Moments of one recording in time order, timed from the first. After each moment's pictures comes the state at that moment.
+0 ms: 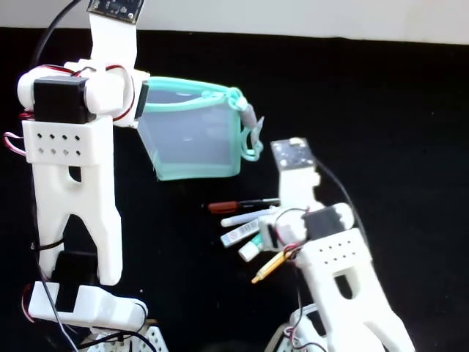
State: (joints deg) left arm -3.4 6.2 -35.9 99.5 -6.4; right arm -24.5 -44.6 53.0 70.3 -9.5
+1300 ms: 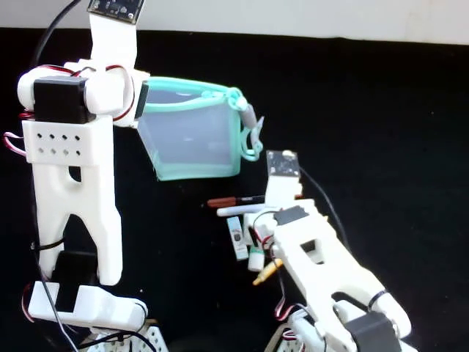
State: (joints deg) left arm -3.4 6.1 -35.9 99.5 -6.4; right arm -27.5 -24.4 61.5 45.0 -21.6
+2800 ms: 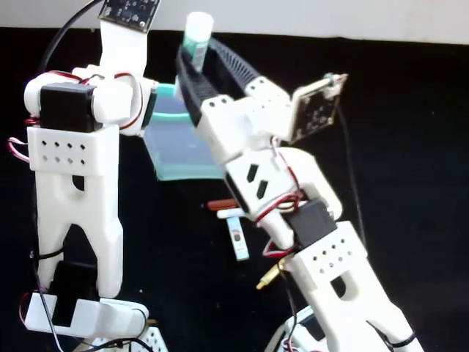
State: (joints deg) left arm 2.2 5.8 -31.8 99.4 -6.4; right arm -36.9 -40.9 31.2 5.3 -12.4
